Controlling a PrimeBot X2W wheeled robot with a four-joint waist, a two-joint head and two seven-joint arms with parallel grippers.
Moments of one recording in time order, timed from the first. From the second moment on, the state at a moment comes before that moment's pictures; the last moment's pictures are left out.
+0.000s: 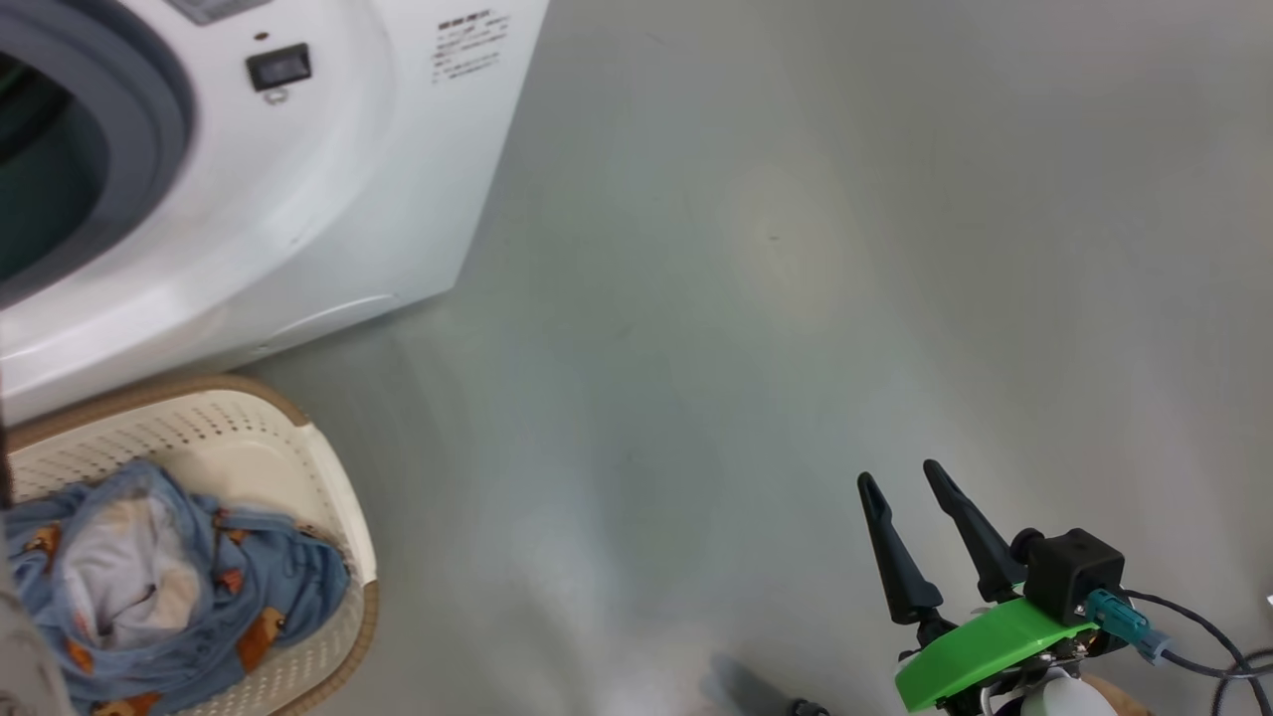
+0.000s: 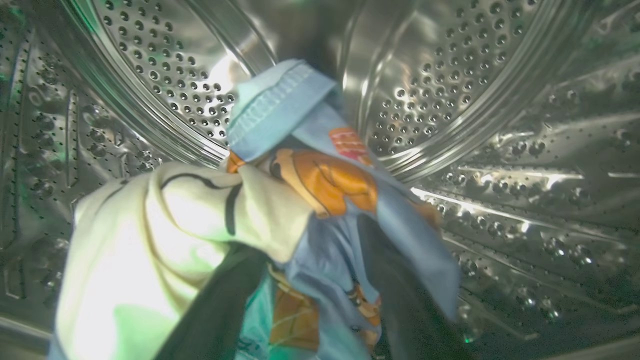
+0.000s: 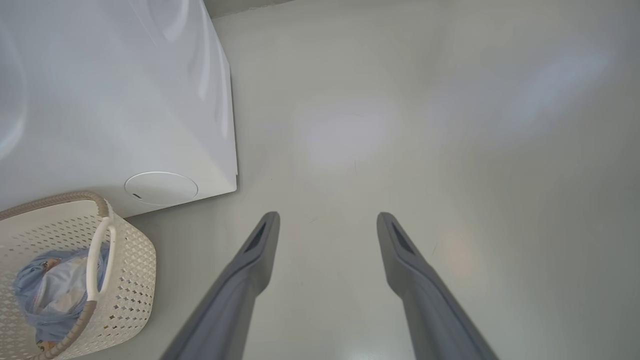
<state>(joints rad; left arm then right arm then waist) -1.21 0.26 0.15 1.00 -0.09 0.15 -0.26 -0.14 -0.04 0.09 0.29 0.27 0.13 -0.26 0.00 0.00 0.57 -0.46</state>
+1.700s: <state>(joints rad) -0.01 0.04 -0.25 0.17 -0.45 0.24 -0.26 -0.01 -0.05 -0.03 0.32 0.16 0.13 -0.26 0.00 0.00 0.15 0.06</state>
